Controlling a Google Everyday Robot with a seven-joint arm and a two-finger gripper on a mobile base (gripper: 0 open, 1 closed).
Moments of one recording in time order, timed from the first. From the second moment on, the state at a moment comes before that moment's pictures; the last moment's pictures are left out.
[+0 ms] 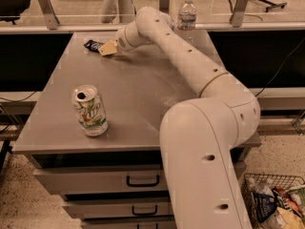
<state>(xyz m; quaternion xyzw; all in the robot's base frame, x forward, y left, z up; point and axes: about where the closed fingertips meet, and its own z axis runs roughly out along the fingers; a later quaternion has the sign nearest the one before) 0.888 0.136 0.836 -0.41 0.77 0.19 0.45</state>
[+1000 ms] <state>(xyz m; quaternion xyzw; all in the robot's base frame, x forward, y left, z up) 0.839 0.110 0.911 -0.46 0.70 0.19 0.51</state>
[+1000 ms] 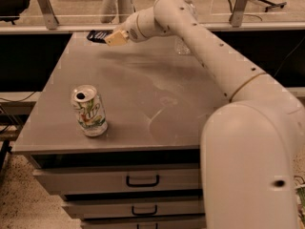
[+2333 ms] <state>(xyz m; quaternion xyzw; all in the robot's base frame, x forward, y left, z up) 0.783 0.048 0.949 -0.52 0.66 0.17 0.52</state>
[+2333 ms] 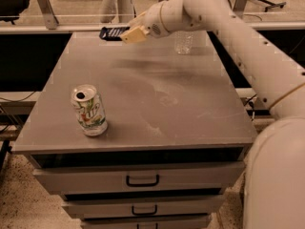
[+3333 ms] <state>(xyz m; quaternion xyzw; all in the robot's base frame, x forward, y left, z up) 0.668 -0.040 0.948 -0.58 0.66 0.16 0.44</state>
